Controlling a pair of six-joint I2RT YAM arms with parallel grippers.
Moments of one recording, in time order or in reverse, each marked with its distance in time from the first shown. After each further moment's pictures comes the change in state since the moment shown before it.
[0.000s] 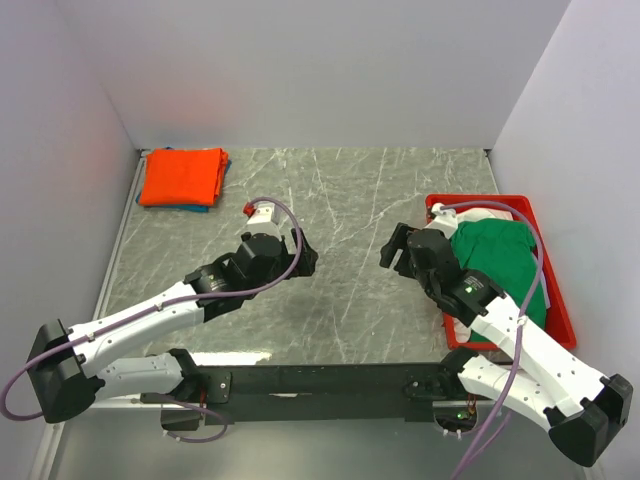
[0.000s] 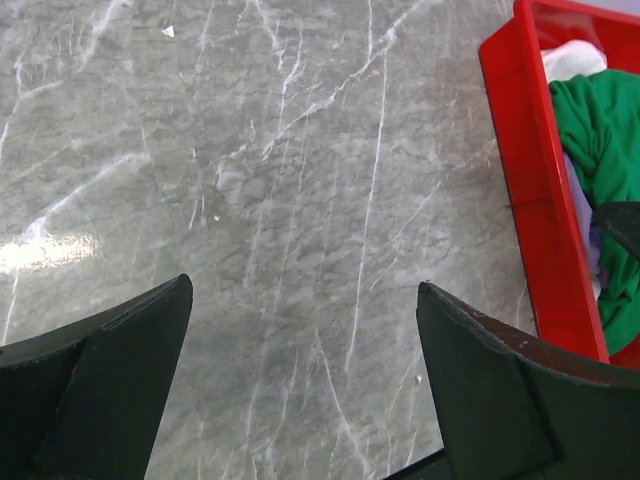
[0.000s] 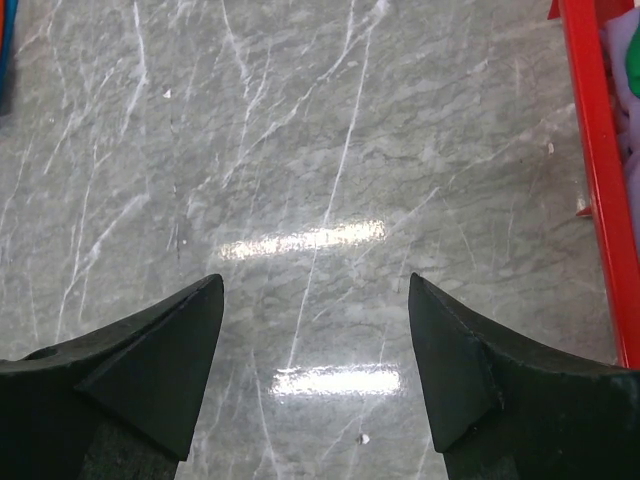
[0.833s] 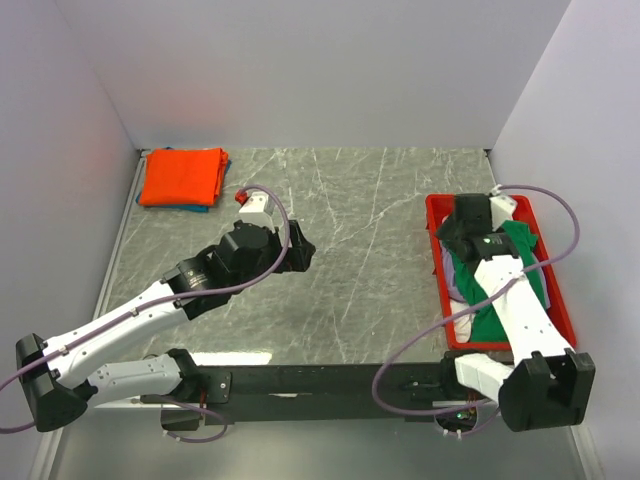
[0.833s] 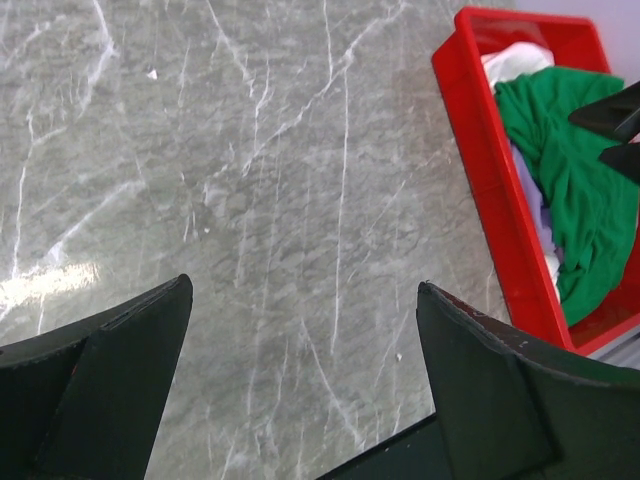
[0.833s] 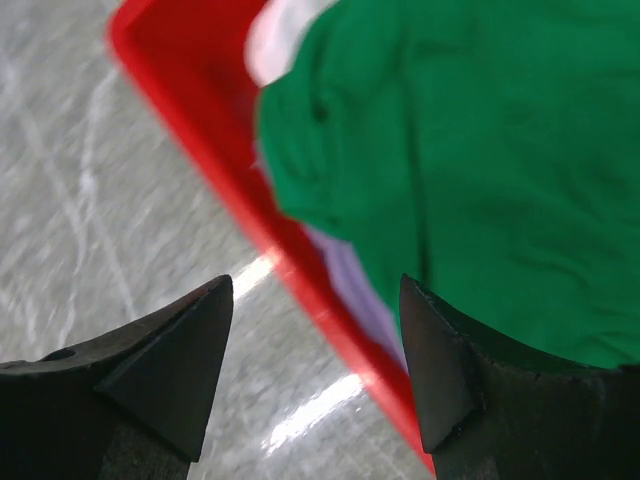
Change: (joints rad) left arm 0.000 -0.070 0.143 -0.152 0.043 0.084; right arm -0.537 0.247 0.136 -0.098 -0.006 -0.046
